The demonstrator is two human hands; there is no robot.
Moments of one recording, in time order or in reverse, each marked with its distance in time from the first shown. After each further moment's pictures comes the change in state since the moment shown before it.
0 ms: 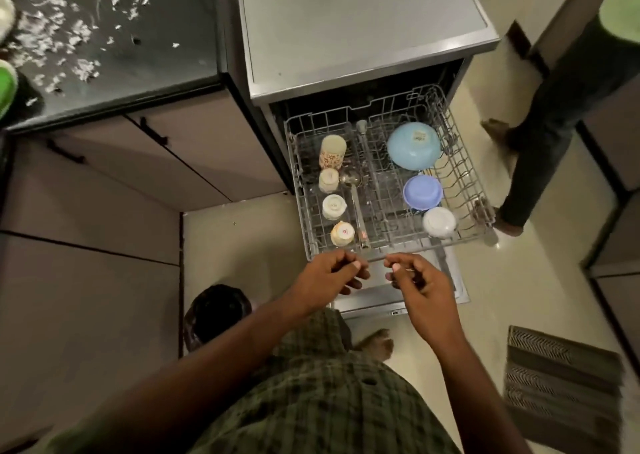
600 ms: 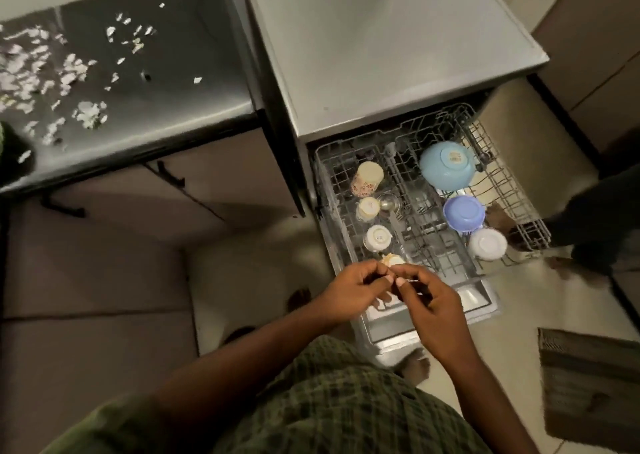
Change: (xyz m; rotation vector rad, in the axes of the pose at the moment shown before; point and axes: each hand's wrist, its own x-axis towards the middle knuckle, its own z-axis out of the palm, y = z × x) left_hand 0.061 0.013 -0.160 0.082 -0.268 0.081; right_hand 0.051 -0.070 0.168 -0.050 0.085 0.000
